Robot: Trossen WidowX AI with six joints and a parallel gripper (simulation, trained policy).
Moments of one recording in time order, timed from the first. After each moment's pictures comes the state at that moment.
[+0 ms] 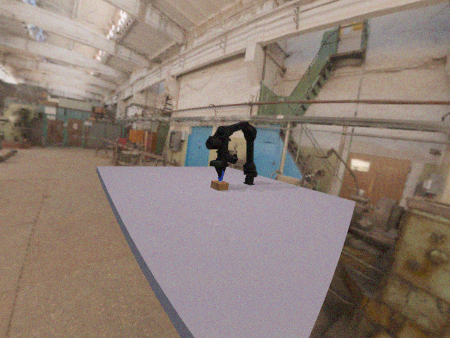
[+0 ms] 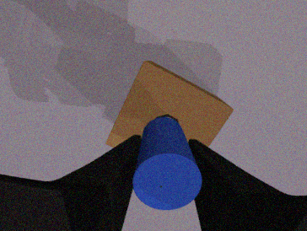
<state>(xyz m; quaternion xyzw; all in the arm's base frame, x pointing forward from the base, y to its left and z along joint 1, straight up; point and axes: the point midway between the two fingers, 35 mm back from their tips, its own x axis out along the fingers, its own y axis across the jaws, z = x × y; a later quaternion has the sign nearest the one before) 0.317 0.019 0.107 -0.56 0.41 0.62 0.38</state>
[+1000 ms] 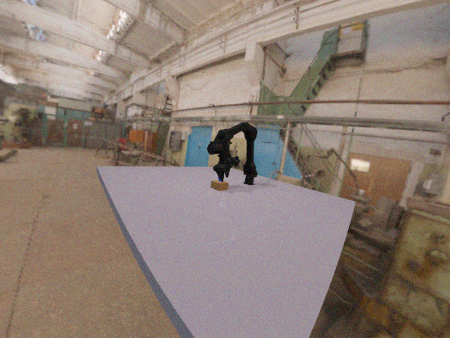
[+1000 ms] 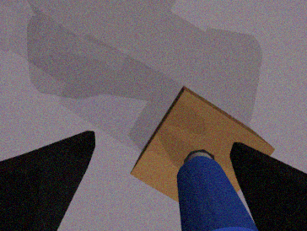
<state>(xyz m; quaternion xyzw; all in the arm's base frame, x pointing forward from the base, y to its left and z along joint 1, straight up) 0.292 0.022 0.095 -0.54 0.39 0.65 0.36</state>
